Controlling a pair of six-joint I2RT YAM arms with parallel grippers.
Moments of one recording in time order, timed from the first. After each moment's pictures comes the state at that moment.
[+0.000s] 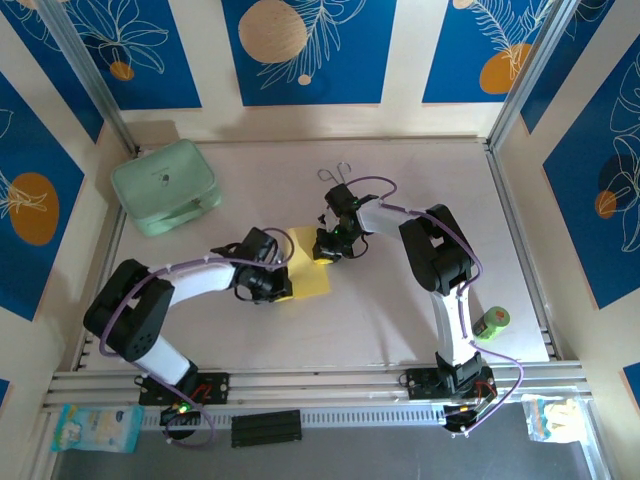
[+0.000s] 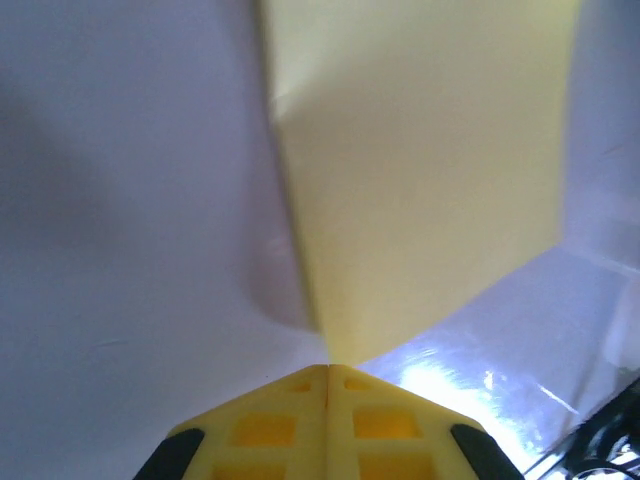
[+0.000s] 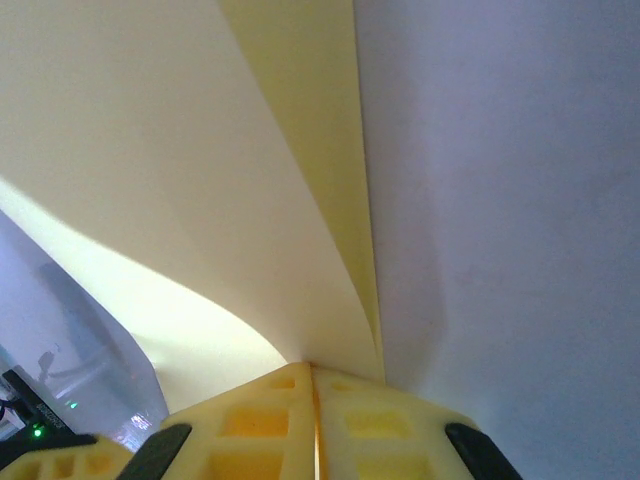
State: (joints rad) left arm -0.59 1.57 0.78 -0.37 0.44 -0.75; right arm 0.54 2.14 1.42 -0.65 -0.53 0.52
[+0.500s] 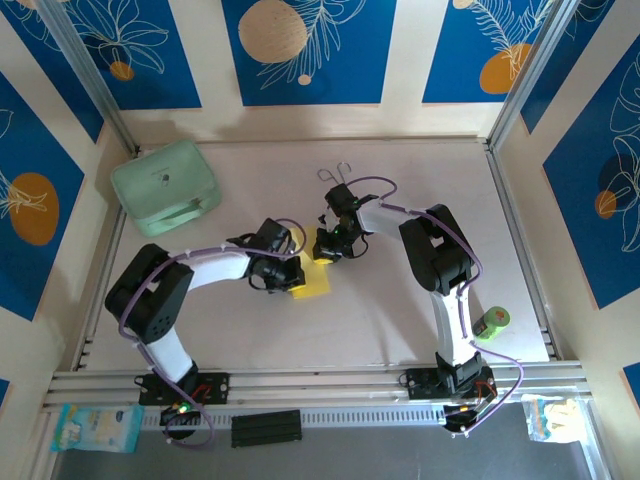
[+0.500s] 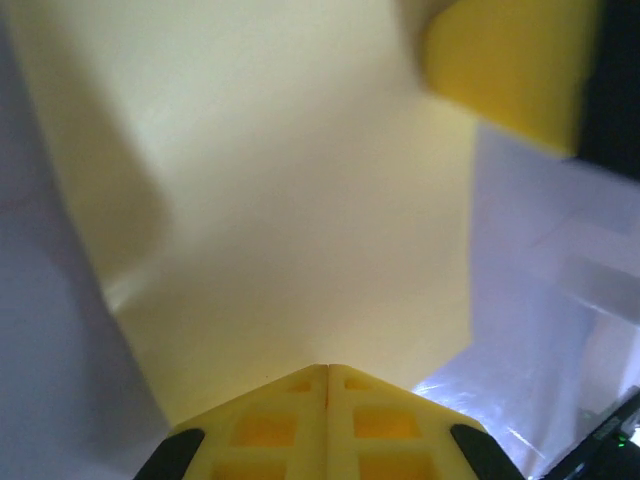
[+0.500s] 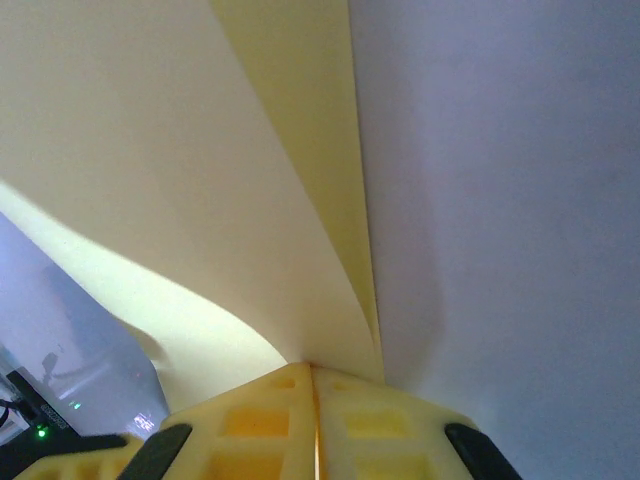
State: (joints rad) left arm -0.63 1.71 0.88 -0.31 0.43 -0.81; right arm 0.54 2.14 1.42 -0.65 -0.54 0.52
